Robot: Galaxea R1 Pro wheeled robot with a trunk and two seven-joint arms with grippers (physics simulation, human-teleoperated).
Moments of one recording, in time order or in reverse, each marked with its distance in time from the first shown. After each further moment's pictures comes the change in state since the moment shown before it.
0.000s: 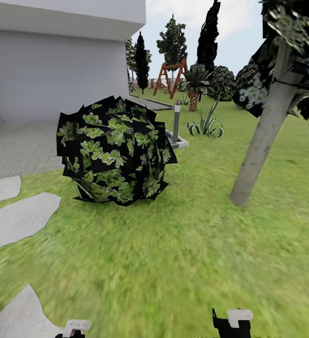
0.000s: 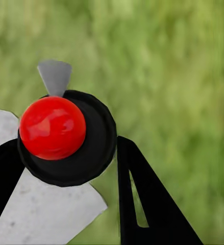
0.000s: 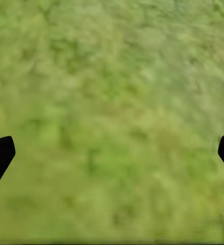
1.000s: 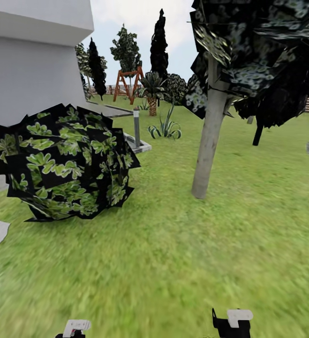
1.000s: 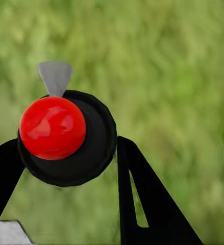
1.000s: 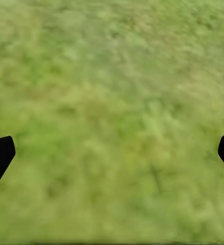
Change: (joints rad) left arm 0.000 -0.002 0.000 0.000 0.000 0.000 0.000; right arm 0.000 0.001 0.000 0.000 0.000 0.000 0.000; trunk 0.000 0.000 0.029
